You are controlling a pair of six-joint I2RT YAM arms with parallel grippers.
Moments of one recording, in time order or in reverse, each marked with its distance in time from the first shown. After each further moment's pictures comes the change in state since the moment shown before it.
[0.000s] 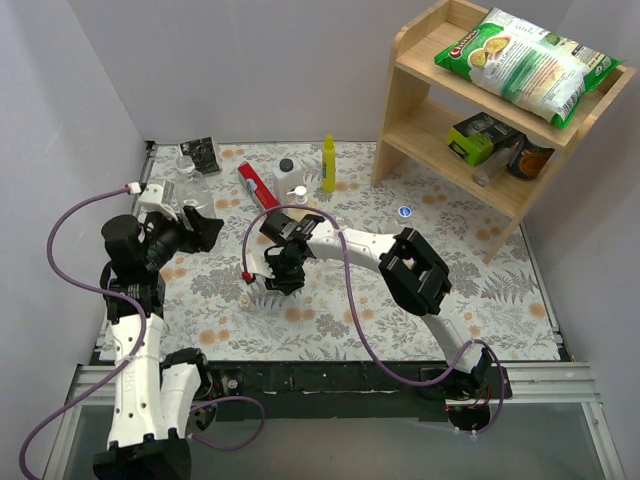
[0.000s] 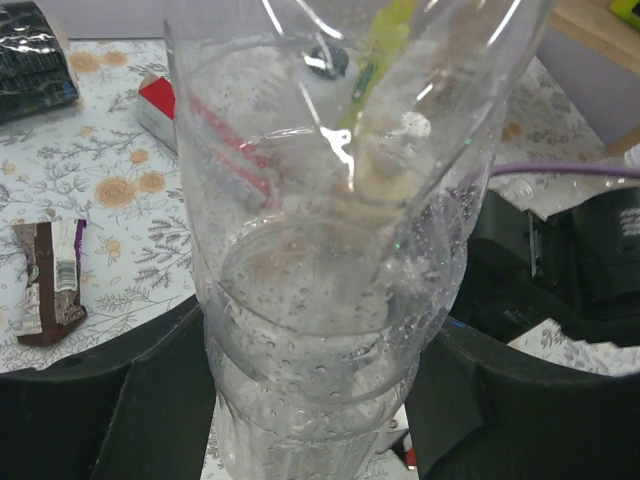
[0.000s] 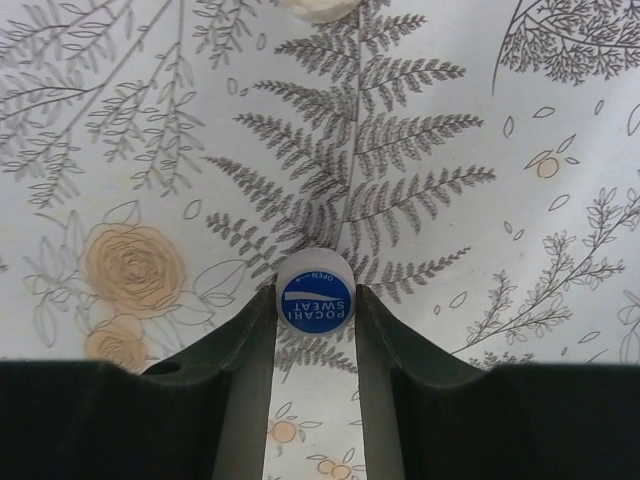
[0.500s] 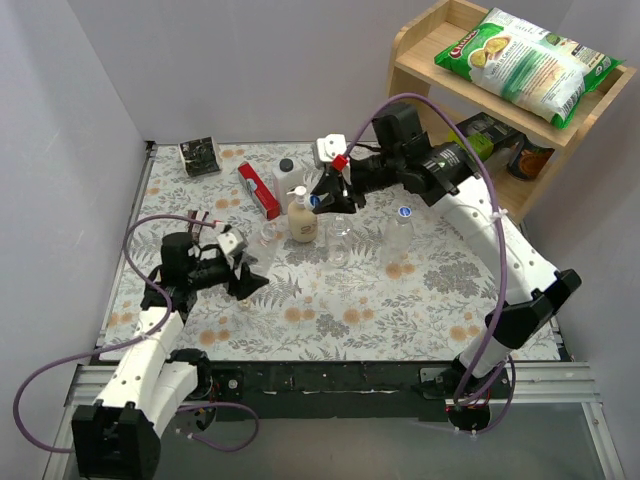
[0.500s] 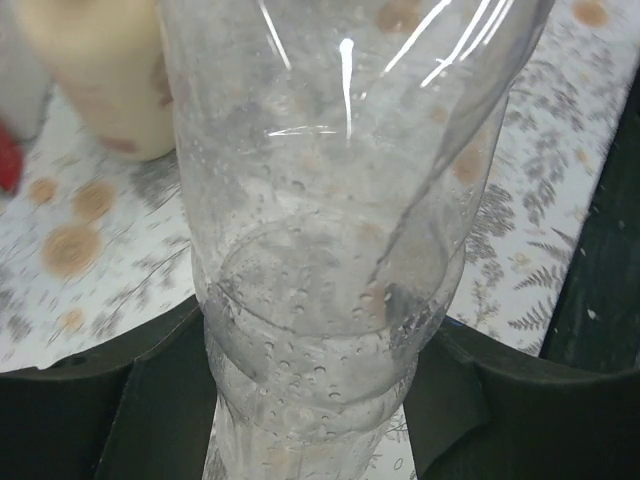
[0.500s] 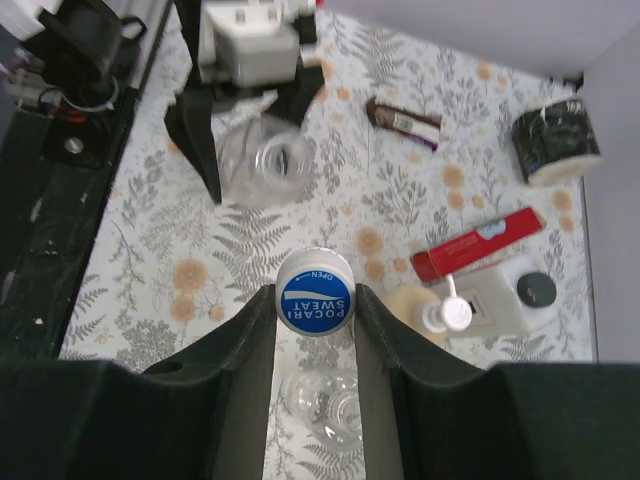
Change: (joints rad) left arm -0.225 0.079 -0.328 0.077 0.307 0.504; right arm -0.317 -0.592 0.154 -0.149 -0.397 0.165
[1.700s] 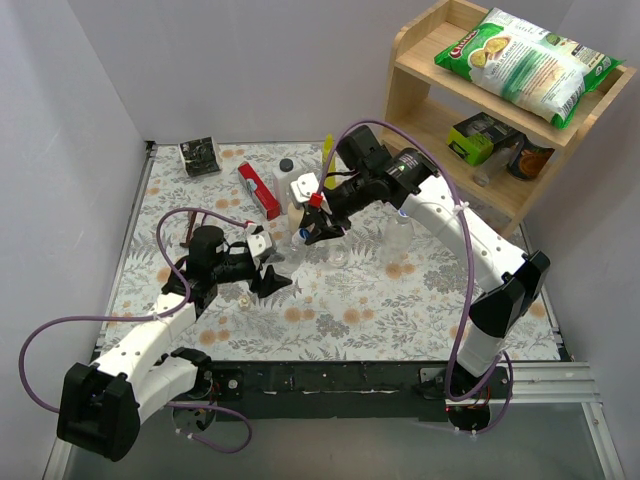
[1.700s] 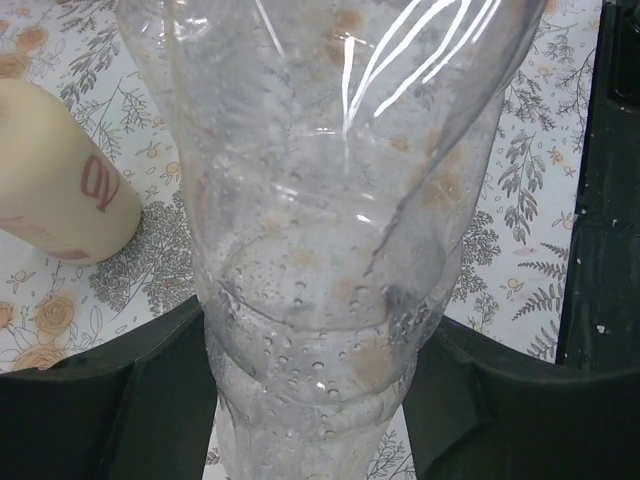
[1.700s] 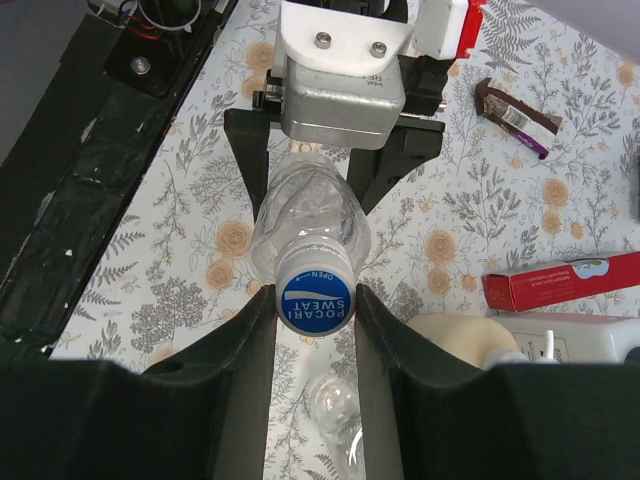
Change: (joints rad) left arm -0.301 0.154 0.011 0.227 -0.064 0.013; right arm 0.089 0.097 0.000 -0.178 -0.044 -0.256
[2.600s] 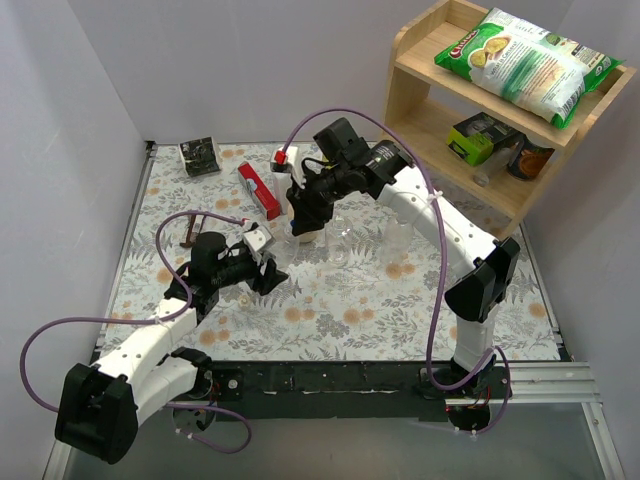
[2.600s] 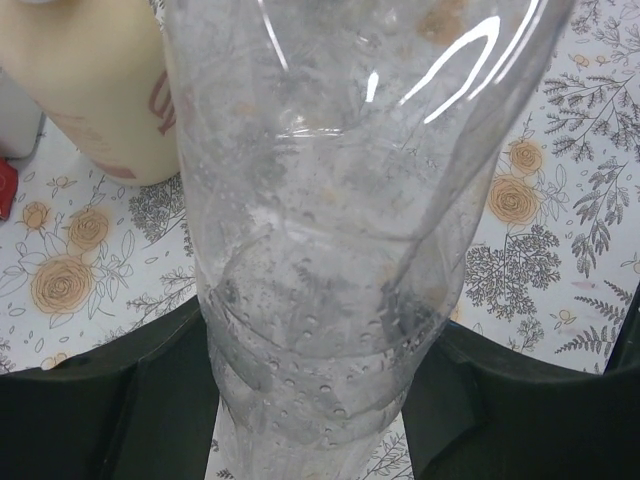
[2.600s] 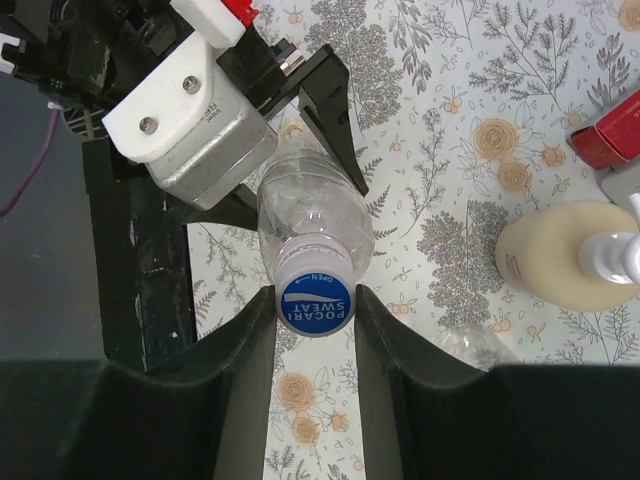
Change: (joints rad) left arm -0.023 -0.013 -0.047 0.060 -0.243 -0.146; right arm 0.016 0.161 0.174 0.022 0.210 0.638
